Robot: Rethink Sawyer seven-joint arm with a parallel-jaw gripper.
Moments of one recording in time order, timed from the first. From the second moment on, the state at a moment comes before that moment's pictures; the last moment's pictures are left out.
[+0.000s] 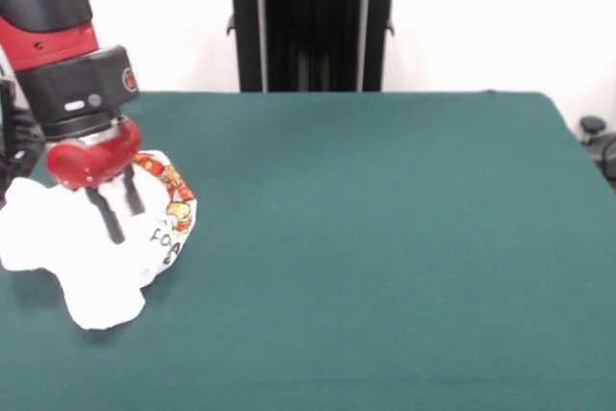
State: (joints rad) arm -1.04 -0.39 0.54 1.65 -0.32 0.40 2.95
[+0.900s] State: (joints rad) arm -1.09 -0.28 0.85 1.87 -0.26 0.46 2.95
